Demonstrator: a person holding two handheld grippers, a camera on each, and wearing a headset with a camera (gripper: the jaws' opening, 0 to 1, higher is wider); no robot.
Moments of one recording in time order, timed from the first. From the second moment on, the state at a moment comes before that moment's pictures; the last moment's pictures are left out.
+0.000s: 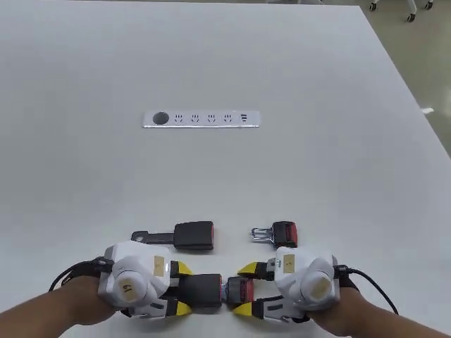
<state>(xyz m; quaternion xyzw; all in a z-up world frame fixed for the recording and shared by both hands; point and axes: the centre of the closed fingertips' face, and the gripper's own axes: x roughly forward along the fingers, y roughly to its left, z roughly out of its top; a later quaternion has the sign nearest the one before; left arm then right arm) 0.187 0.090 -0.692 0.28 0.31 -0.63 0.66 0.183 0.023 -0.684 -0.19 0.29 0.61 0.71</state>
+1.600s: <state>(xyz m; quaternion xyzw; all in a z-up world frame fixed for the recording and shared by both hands) 0.181 0.089 -0.690 0.29 0.32 -0.64 0.64 0.180 0.025 -0.685 -0.20 0.28 0.62 0.71</state>
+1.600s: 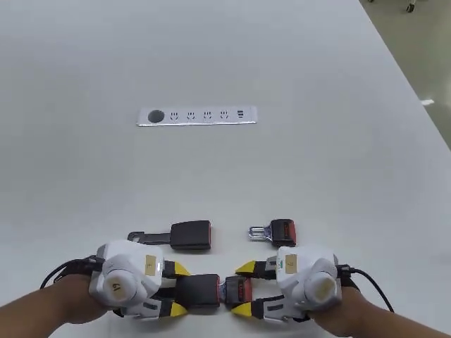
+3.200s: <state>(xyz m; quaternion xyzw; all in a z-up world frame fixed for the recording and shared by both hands) 0.204 0.099 -0.638 0.22 0.34 -0.55 0.73 0.218 -0.015 -0.637 -0.19 0.28 0.54 0.77</state>
